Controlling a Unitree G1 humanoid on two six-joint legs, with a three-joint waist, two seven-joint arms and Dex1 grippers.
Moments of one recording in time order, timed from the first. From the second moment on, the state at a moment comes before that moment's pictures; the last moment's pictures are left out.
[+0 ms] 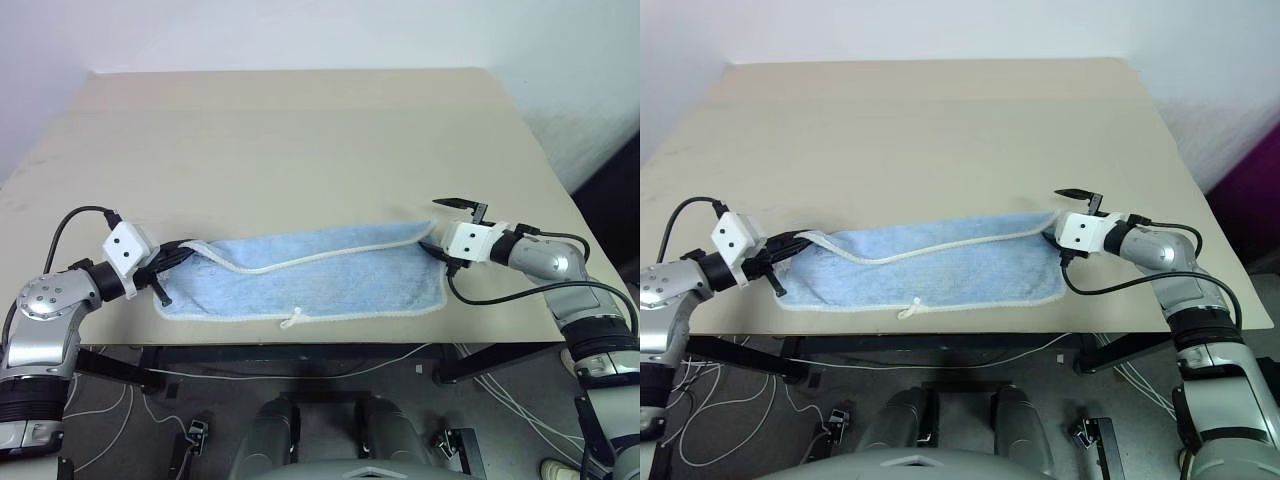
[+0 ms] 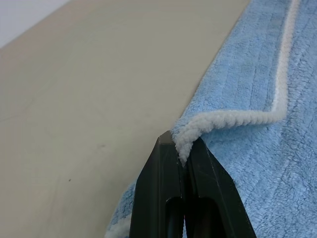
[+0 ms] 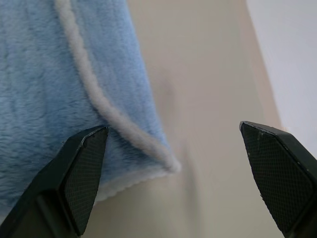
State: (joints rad) left arm -0.19 0.79 0.17 0.23 -0.31 -0.15 -0.98; right arm -0.54 -0.76 0.13 0.54 -0.28 -0.54 0.64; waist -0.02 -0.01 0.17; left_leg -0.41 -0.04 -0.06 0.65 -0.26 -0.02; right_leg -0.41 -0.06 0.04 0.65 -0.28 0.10
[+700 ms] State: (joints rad) left arm -0.19 0.74 0.18 0.23 -0.30 -0.15 -0.96; right arm -0.54 -0.79 0.17 0.54 -0.31 -0.59 0.63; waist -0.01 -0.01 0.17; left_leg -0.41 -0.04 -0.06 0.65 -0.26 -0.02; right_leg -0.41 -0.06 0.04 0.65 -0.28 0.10
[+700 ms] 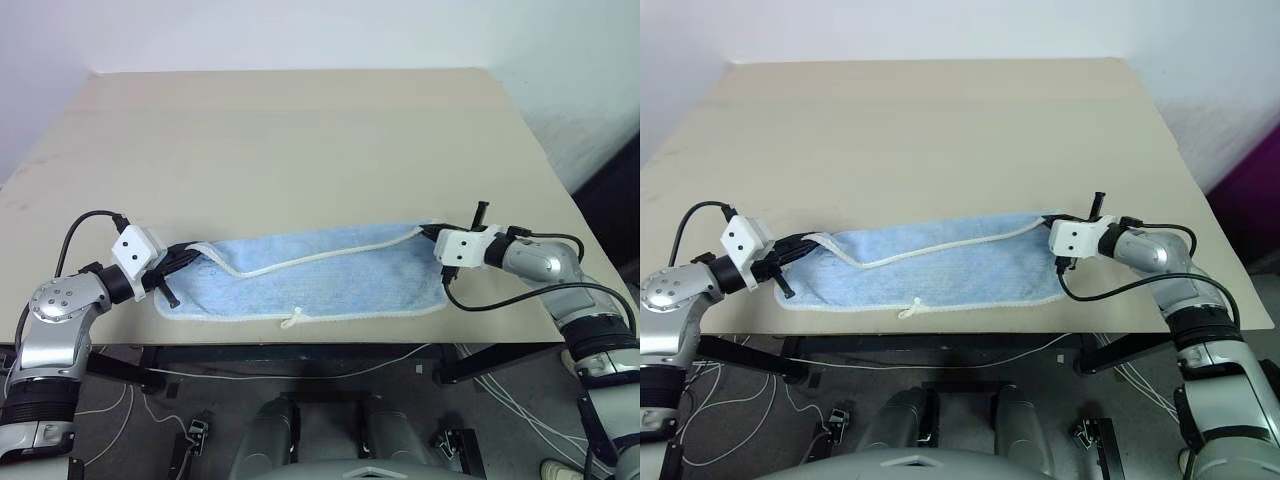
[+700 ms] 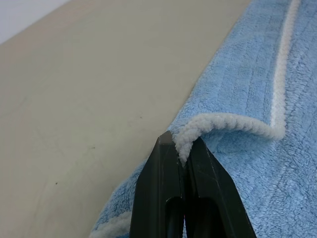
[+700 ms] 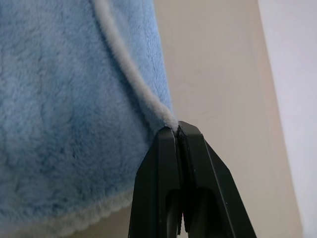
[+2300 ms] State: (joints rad) left arm 0.21 0.88 0.47 -0.14 -0.64 0.43 -1.18; right arm 0.02 -1.15 -0.21 -0.14 0.44 0.15 1.28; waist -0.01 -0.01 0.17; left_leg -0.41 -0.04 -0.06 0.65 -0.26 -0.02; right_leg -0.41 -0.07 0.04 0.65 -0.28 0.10
